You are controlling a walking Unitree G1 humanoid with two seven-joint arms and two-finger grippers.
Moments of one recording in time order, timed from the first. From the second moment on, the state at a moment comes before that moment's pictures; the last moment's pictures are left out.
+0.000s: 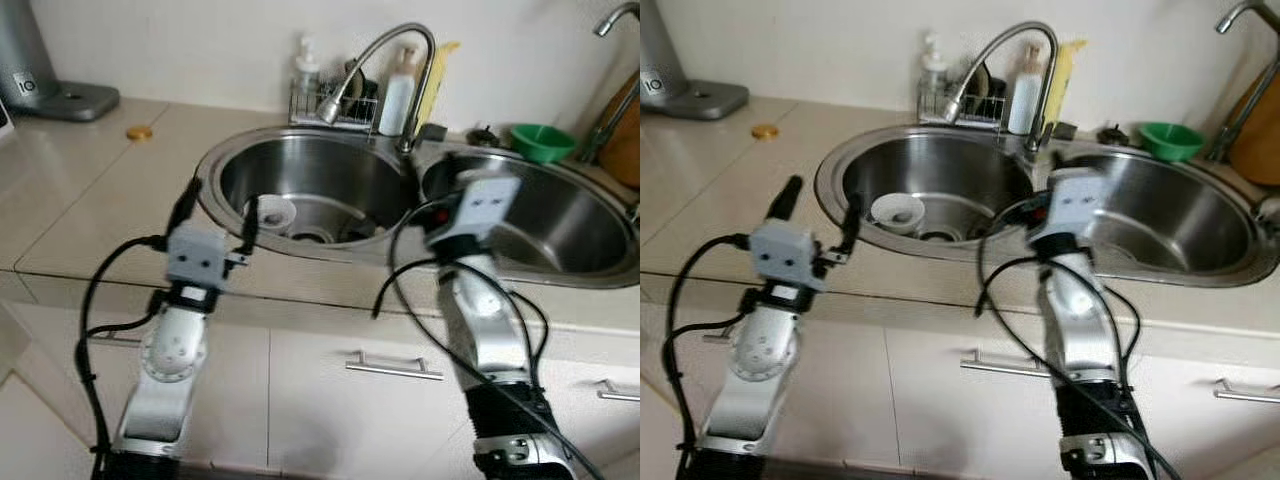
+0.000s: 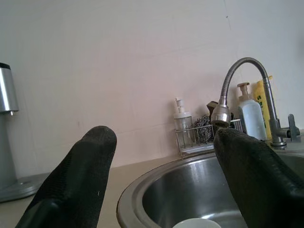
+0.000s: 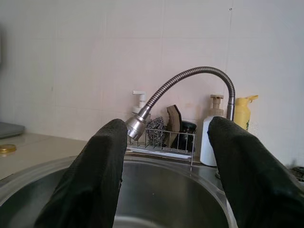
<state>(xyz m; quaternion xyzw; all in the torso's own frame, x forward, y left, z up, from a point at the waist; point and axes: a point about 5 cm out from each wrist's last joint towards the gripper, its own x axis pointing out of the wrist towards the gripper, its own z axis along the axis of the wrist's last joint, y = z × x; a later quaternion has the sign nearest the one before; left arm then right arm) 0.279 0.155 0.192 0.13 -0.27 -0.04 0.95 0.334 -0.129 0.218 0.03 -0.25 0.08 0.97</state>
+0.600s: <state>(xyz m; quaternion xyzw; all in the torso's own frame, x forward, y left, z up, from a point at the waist) 0.278 0.144 0.188 0.13 -0.26 -0.06 0.95 0.327 -0.138 0.210 0.00 -0.25 0.07 0.97</state>
